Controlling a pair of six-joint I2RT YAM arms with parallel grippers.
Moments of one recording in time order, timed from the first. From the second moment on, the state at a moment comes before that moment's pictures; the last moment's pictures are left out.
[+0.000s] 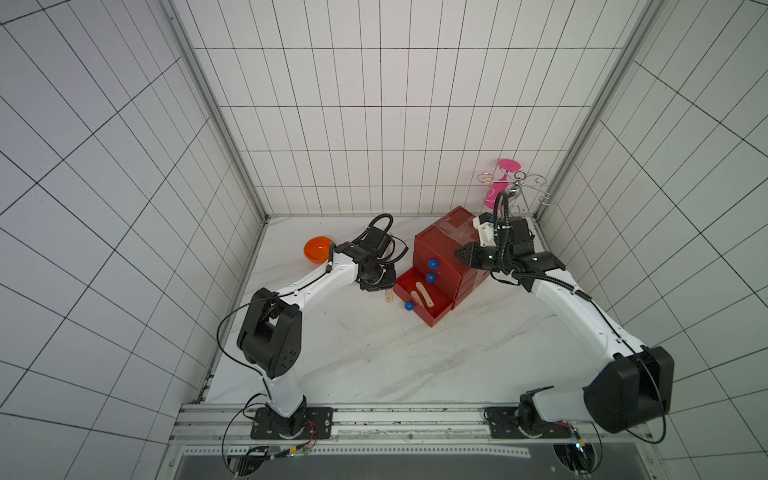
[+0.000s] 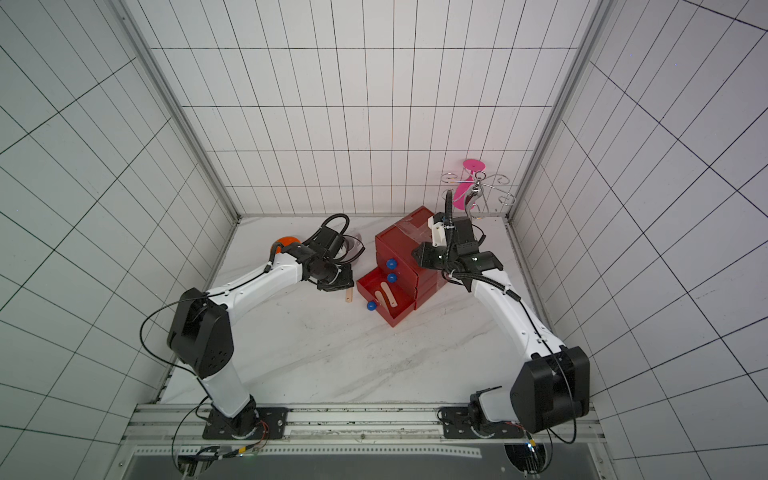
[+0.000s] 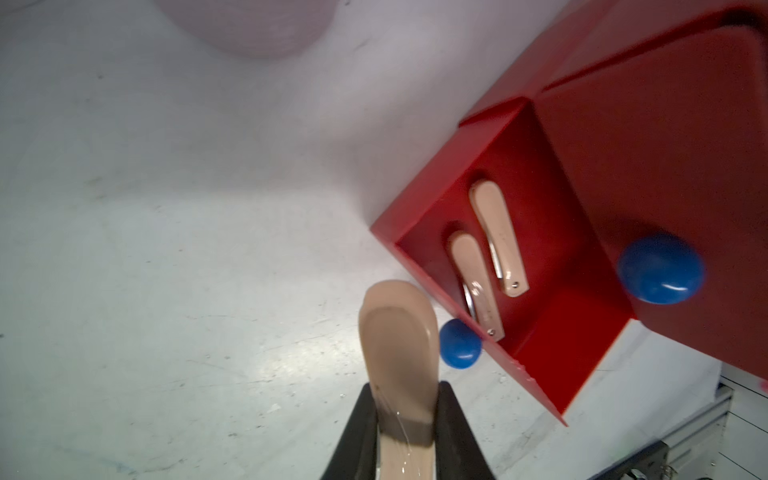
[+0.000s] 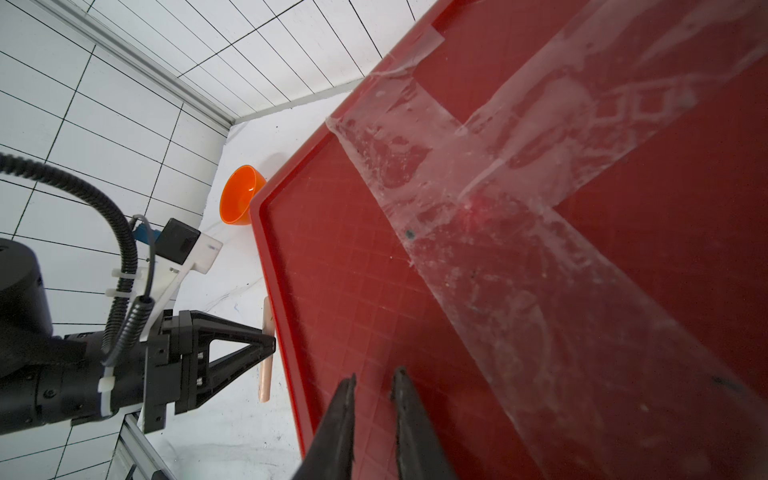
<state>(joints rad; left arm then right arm) -0.57 1.76 1.44 -0.77 0.22 -0.64 0.28 1.40 1.19 -0.54 -0.35 0.40</state>
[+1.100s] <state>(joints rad) -0.68 1.87 1.44 -0.46 0.28 -0.87 0.28 1.39 1.18 -0.53 -0.34 0.40</state>
